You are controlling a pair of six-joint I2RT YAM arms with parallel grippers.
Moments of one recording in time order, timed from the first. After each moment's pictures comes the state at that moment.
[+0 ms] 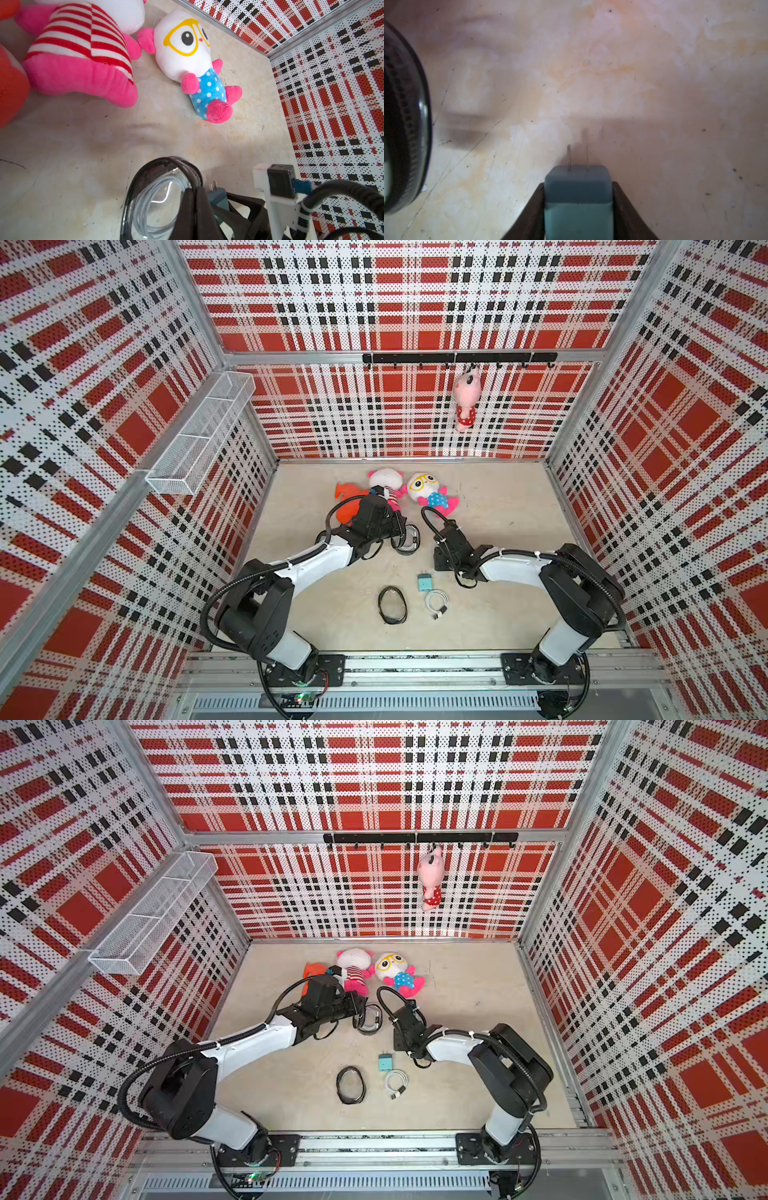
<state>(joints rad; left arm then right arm) -0.55 1.53 0.93 0.01 0.12 -0.71 0.74 1.69 0.83 -0.11 0.22 0.64</state>
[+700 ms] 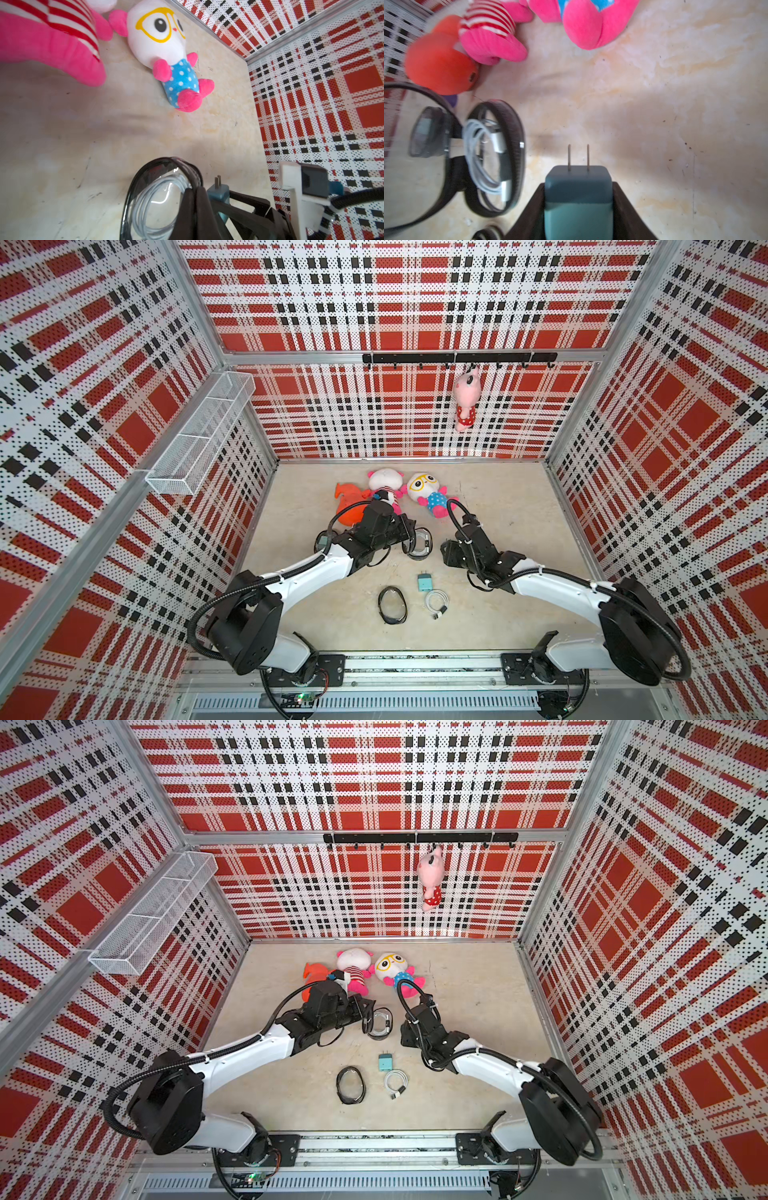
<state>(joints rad) -0.66 1.45 0.91 0.04 0.09 -0.88 0.71 1.32 0.71 -0.11 0.16 0.74</state>
